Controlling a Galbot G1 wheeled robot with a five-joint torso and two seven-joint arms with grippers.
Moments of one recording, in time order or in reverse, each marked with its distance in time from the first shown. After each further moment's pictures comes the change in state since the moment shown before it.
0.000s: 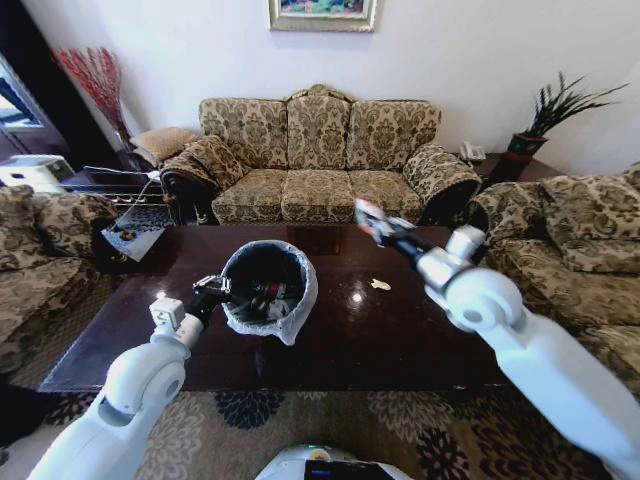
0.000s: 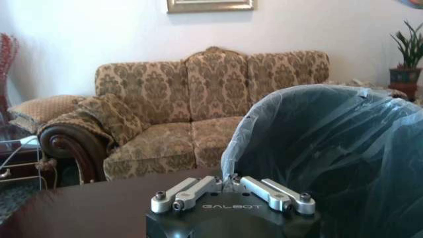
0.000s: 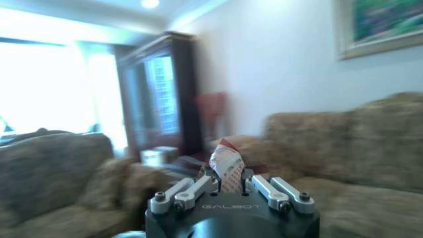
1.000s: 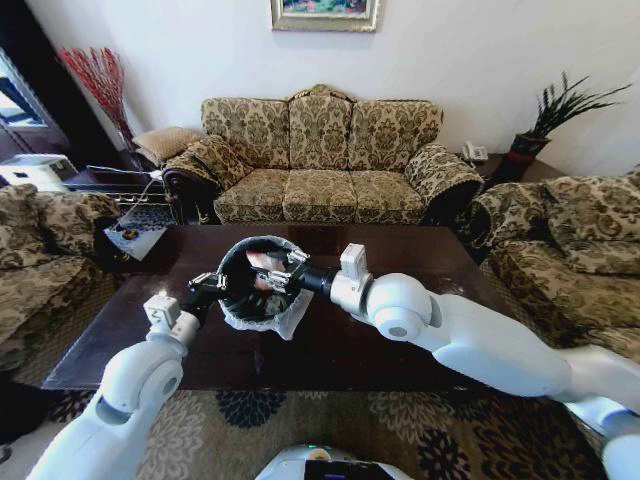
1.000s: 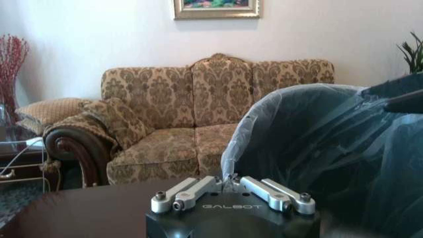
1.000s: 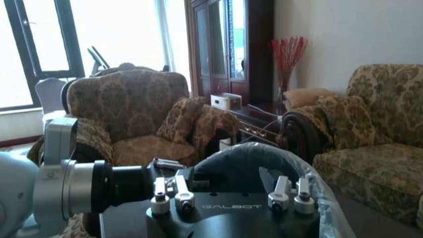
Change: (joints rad) left arm -0.014 -0.026 -0.011 -0.005 -0.003 0.000 -0.003; right arm 0.107 0.123 -0.346 0.019 -0.100 -0.070 -0.015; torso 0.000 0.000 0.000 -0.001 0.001
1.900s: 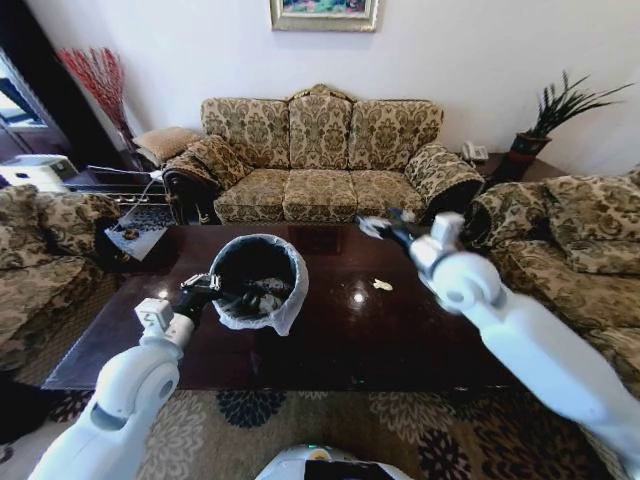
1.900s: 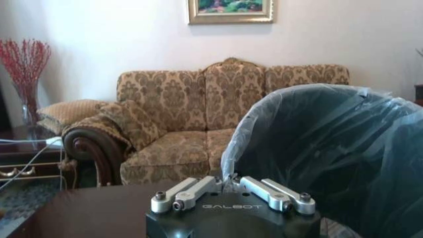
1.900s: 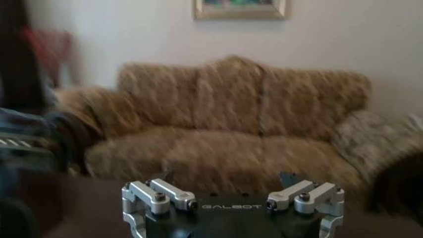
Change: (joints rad) left arm 0.025 -0.030 -0.038 -0.021 0.003 -0.003 -0.018; right arm -0.650 -0.158 0.738 -0.128 -0.239 0.008 0.184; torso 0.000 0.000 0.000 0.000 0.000
